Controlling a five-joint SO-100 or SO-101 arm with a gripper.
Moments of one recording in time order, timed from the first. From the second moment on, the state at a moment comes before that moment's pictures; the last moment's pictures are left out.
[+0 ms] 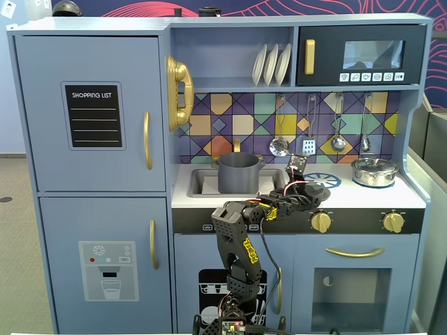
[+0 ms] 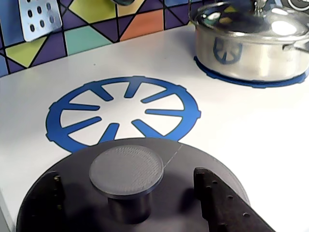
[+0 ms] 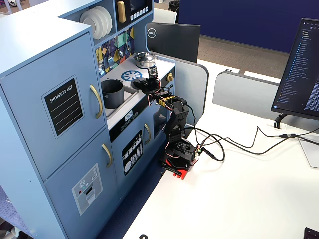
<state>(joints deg) 35.2 110.0 126.7 -18.5 -91.5</state>
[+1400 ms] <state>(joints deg) 16.5 119.9 104.9 3.7 -88.8</state>
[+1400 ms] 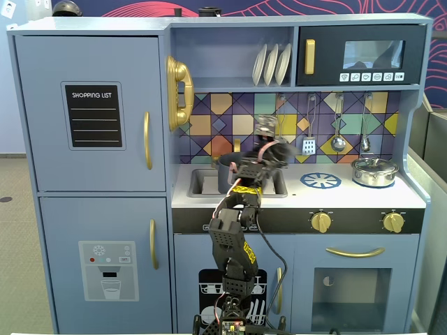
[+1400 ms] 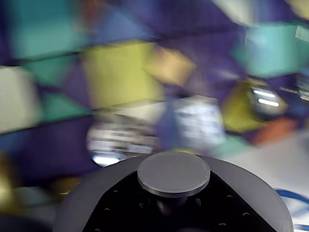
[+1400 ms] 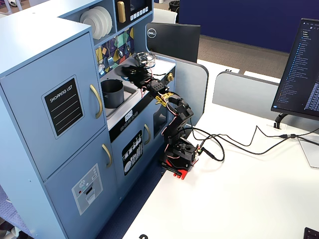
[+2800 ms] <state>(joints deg) 2.1 120.5 114.2 -0.2 -89.5</state>
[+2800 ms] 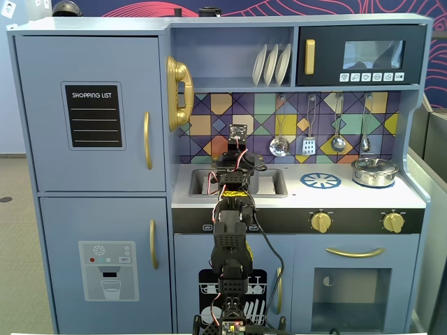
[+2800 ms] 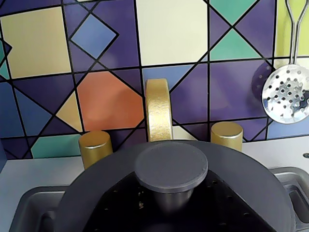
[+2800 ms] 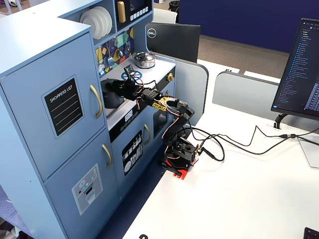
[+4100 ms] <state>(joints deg) 2.0 160.3 120.4 53.3 -90.3</state>
